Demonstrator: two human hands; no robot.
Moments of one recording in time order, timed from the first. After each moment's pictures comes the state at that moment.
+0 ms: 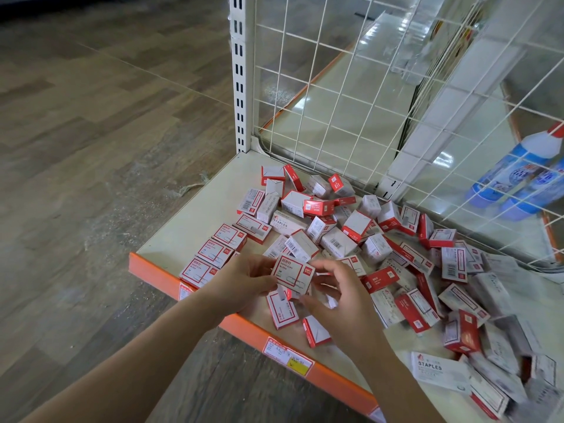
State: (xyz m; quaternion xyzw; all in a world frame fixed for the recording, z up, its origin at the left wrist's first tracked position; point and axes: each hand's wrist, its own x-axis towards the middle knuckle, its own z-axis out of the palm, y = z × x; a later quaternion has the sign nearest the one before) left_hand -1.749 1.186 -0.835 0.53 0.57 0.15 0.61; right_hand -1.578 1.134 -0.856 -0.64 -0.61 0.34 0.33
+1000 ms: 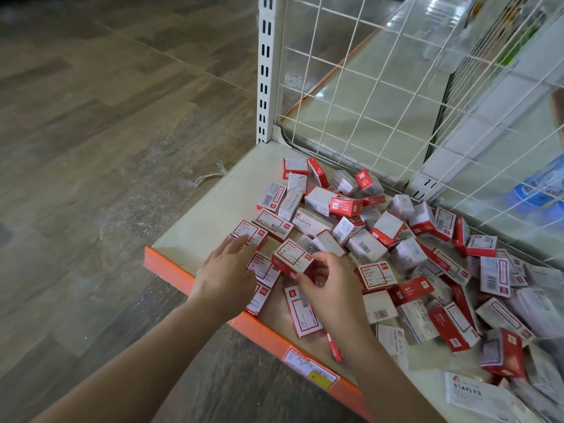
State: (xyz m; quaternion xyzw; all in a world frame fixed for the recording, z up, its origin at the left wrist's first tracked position) left_hand -1.783 1.202 -0.870 0.70 0.66 0.03 0.26; right_hand -1.620 1.176 -0.878 -0.71 -0.56 0.32 0.28
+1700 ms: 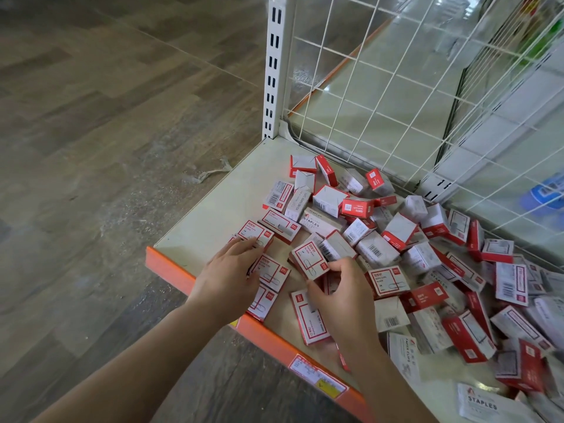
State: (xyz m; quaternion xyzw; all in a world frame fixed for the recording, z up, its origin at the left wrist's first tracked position) left_hand -1.794 1.207 -0.881 0.72 0.64 0.06 0.27; right_hand -1.618 1.176 -0.894 -0.74 -0.56 0.27 0.27
